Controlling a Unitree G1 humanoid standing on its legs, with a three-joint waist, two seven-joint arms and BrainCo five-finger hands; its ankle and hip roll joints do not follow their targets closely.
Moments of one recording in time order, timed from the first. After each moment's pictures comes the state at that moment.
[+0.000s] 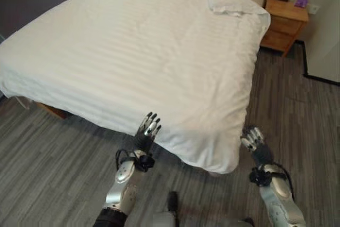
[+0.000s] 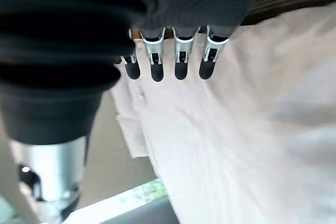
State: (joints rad) left arm 0.01 0.33 -0.15 0.21 -0.76 -0.18 -0.04; right arm 0.12 -0.24 0.14 0.01 0.54 -0.19 -0.03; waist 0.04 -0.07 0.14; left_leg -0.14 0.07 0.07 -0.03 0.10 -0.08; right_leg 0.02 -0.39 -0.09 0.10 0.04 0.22
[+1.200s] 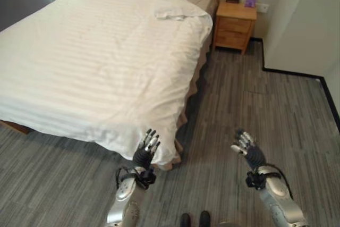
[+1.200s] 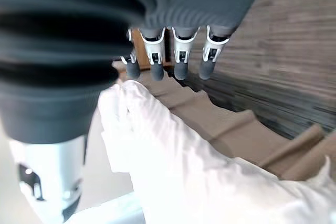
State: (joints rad) left arm 0.11 0.25 -0.11 0.17 -0.67 -0.14 -0.02; right arm 0.12 -0.31 0.22 0.11 0.47 -0.11 0.01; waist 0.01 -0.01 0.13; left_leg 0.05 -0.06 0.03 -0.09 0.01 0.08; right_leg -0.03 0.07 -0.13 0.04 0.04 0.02
